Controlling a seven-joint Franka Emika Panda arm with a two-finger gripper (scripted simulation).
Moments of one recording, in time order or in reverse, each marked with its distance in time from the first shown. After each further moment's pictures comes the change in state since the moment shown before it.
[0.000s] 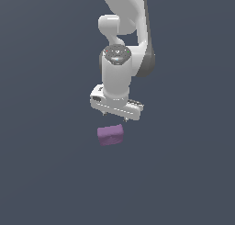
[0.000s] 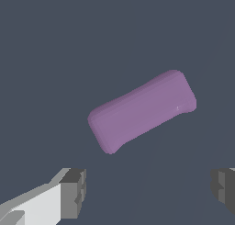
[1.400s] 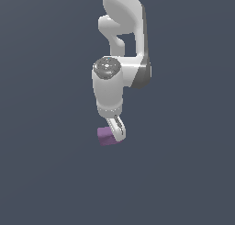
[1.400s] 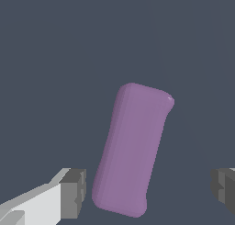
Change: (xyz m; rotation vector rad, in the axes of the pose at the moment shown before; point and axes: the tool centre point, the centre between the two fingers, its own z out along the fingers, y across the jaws) arm 0.033 0.007 0.021 0.028 -0.016 0.829
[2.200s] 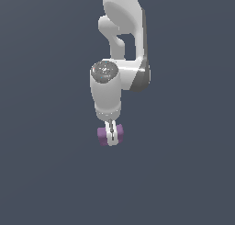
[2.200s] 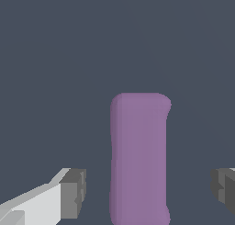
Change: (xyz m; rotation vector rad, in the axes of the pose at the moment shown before) arm 0.008 -0.006 0.006 0.007 -0.003 0.252
